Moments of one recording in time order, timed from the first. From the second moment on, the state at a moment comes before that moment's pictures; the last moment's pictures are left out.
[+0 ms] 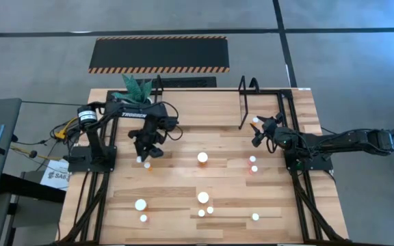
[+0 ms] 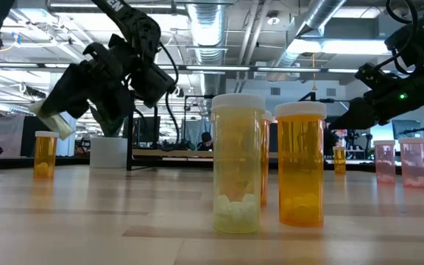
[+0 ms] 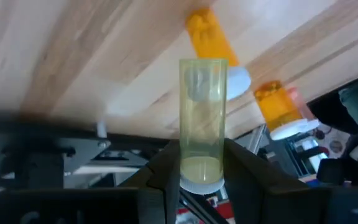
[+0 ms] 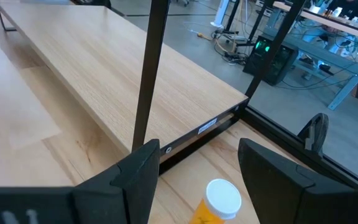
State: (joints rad) left arm 0.33 1.82 1.17 -1.53 0.52 -0.21; right arm -0.16 0.63 0.02 0.26 0.70 0.02
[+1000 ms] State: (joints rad) left arm 0.28 1.82 1.47 -1.26 0.24 -0.13; right arm -0.16 0.63 0.02 0.26 0.70 0.02
